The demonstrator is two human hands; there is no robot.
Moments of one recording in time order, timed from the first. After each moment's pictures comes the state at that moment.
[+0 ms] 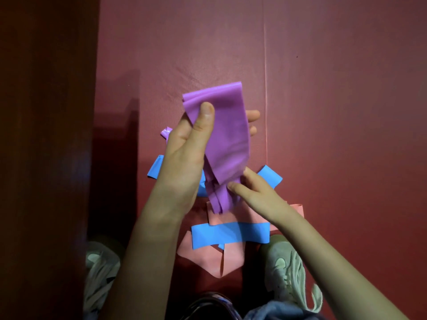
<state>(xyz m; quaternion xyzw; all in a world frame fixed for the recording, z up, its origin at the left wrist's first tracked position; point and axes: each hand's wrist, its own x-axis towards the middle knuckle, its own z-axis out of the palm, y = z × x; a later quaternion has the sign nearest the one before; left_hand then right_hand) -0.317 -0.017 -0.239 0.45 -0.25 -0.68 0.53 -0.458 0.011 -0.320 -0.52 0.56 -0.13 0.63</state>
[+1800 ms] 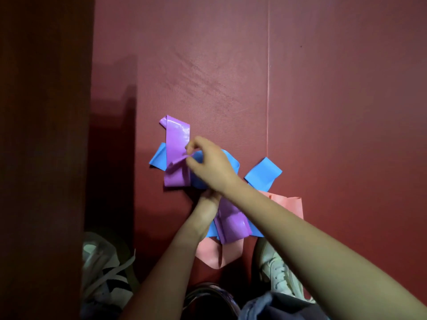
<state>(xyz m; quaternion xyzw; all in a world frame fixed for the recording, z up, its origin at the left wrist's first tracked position) -0.353 0.076 -0.387 0.66 -0.07 -0.71 0.22 -0.383 -0.005 -0.358 -0.64 0.56 -0.16 0.50</state>
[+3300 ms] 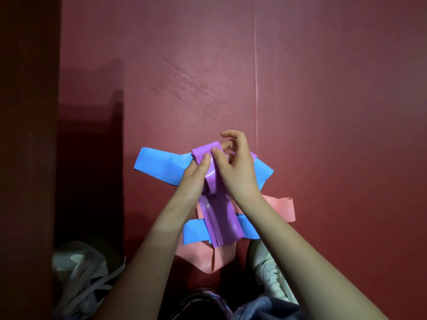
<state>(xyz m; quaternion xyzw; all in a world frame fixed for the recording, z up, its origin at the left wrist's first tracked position) -0.341 0.024 -0.360 0.55 -0.18 -0.71 0.39 -0.425 -0.001 -0.337 -0.49 0.66 -0.30 0.48</state>
